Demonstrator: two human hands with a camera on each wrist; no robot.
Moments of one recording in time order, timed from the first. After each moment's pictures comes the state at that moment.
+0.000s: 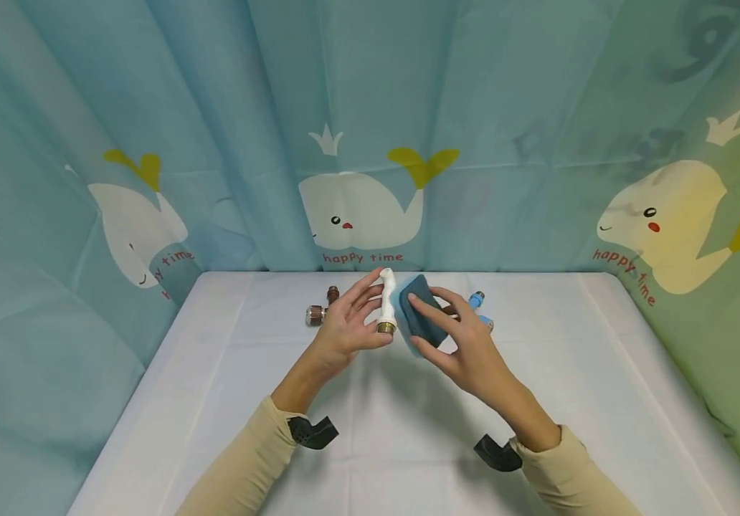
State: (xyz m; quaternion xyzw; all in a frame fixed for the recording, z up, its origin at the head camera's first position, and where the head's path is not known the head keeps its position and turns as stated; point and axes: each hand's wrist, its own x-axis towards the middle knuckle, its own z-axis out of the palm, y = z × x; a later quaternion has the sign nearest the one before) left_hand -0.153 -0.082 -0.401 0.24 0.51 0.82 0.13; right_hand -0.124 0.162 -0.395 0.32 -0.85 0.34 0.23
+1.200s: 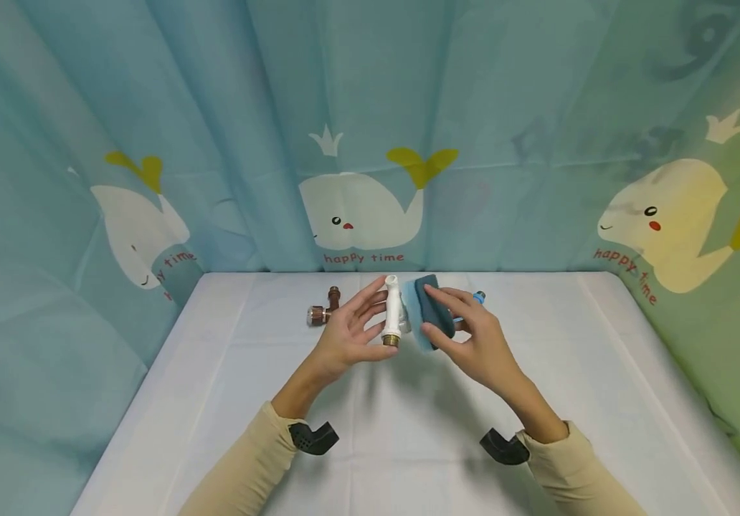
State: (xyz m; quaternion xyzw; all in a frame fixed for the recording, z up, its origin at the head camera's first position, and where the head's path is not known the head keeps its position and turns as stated) left_hand -0.145 -0.087 -0.402 0.26 0.56 0.78 0.13; right_hand -0.125 0.163 -0.397 0.26 -0.85 0.43 0.16
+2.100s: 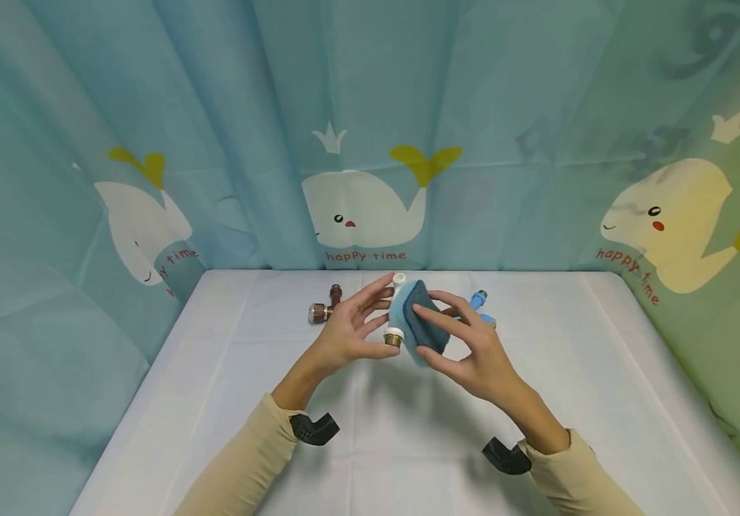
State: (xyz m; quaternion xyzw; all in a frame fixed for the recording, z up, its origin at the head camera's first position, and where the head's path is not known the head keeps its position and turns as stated) left_hand -0.150 -0.089 -0.399 0.29 0.61 0.73 0.13; right_hand -0.120 0.163 -0.402 0.37 -0.79 0.41 0.25
